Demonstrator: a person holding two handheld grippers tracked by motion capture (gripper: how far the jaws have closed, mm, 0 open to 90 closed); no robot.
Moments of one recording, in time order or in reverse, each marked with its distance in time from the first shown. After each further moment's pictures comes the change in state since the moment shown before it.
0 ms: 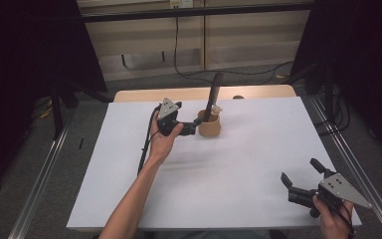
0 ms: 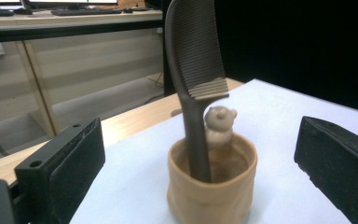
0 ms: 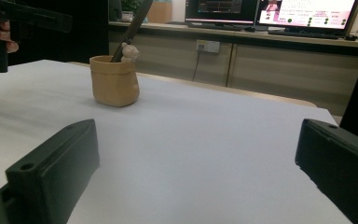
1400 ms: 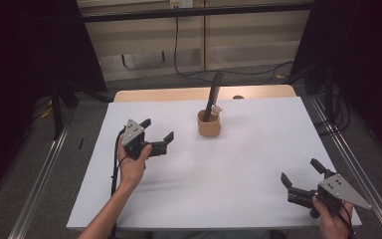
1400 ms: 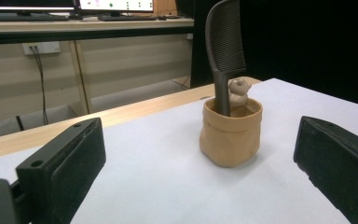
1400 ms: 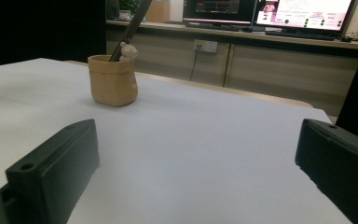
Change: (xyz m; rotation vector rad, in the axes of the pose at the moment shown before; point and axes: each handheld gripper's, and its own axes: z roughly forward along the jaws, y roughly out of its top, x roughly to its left) left arm 0.003 -0.024 -0.110 -0.043 0.125 -0.039; right arm 0.002 0.001 -0.001 0.003 -0.013 -0.009
